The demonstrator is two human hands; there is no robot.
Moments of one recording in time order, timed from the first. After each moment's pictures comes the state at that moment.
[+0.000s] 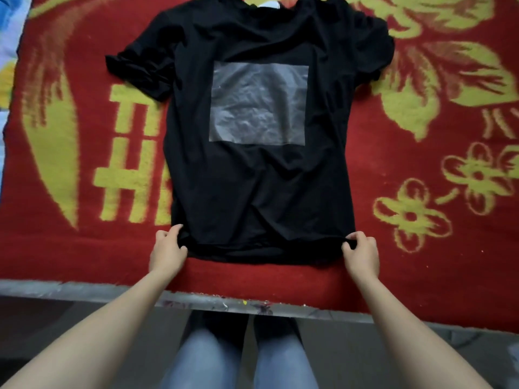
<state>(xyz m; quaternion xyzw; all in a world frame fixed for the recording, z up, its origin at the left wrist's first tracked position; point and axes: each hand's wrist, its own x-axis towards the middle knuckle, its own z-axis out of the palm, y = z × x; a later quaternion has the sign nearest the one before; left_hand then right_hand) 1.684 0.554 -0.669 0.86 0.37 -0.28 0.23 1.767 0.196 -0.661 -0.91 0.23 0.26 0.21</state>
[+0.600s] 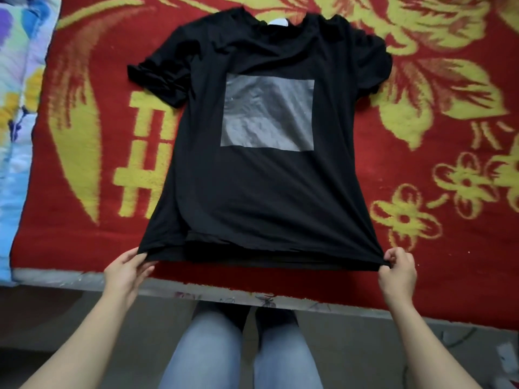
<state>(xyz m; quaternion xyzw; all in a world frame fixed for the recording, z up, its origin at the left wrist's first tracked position) 1.623 0.610 -0.622 0.50 0.63 0.00 0.59 1.735 0.152 -0.612 -0.91 0.27 0.12 0.28</state>
